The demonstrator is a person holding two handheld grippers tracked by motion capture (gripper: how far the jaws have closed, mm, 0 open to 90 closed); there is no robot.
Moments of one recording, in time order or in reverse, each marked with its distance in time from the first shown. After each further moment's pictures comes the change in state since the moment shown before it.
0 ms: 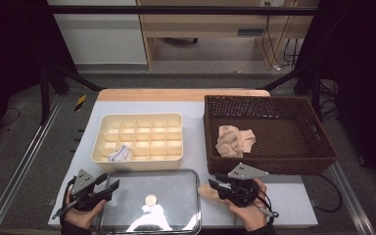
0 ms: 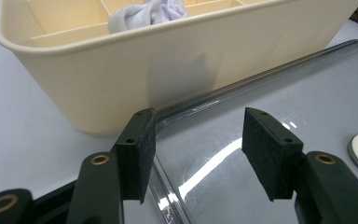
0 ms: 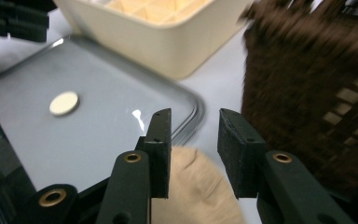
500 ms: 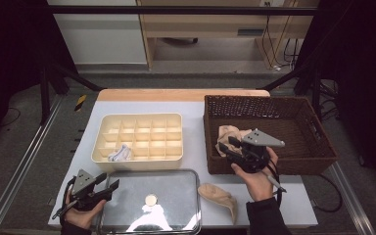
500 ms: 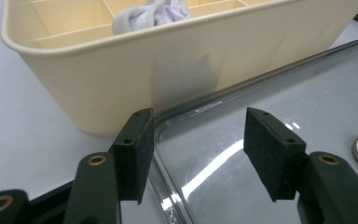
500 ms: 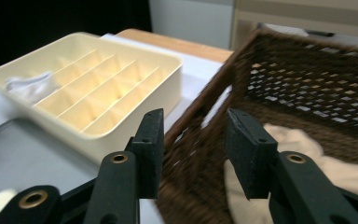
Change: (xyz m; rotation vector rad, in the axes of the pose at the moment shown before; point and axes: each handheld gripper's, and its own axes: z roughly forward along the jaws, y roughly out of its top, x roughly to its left) left arm 0.000 0.000 0.000 -0.004 0.012 0.004; right arm -0.040 0.074 -0.014 -0.147 -0.182 0.039
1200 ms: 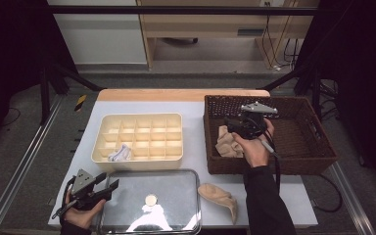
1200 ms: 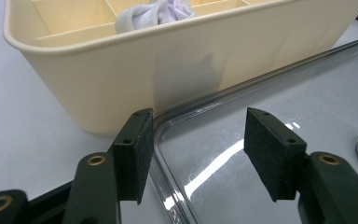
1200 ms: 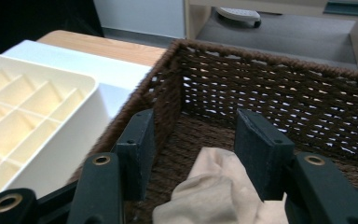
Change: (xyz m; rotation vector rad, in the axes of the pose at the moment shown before) left arm 0.002 -0.001 0.001 0.000 -0.002 -0.003; right arm -0.055 0.033 0.061 0.072 -0.167 0.072
